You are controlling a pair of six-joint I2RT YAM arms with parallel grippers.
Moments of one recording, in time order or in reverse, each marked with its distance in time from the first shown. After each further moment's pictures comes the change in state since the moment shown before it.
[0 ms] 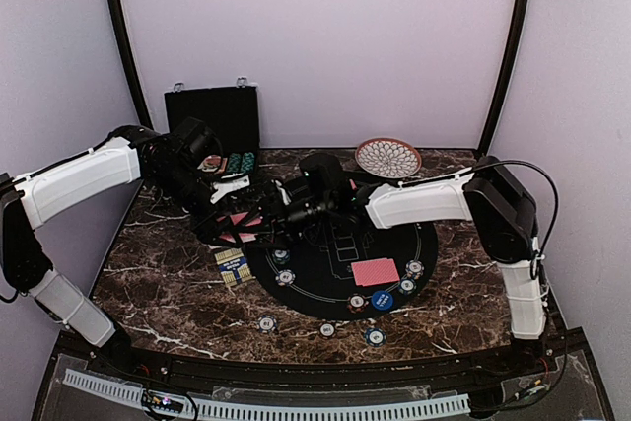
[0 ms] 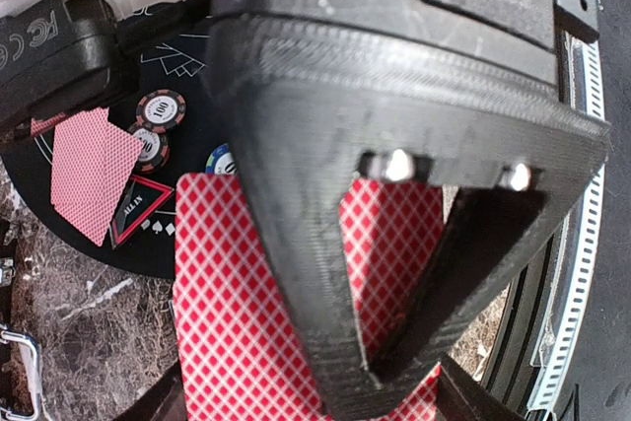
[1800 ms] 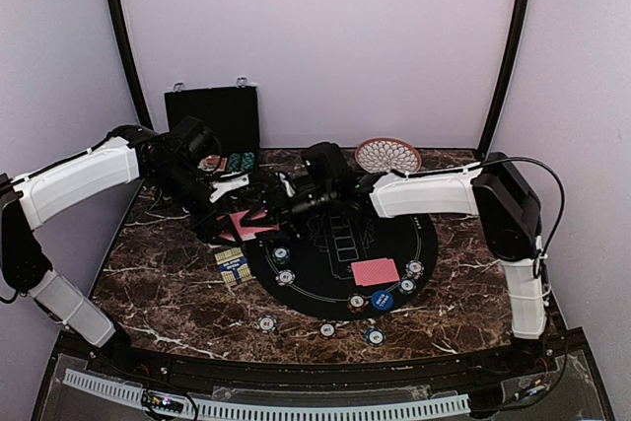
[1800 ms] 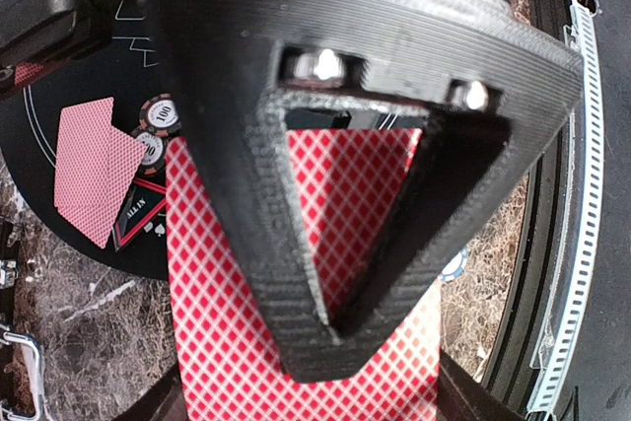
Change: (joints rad) left arm 0.000 -0.005 0.000 0.004 0.006 0.000; right arm -0.030 -0.023 0.055 -0.151 0.006 -0.061
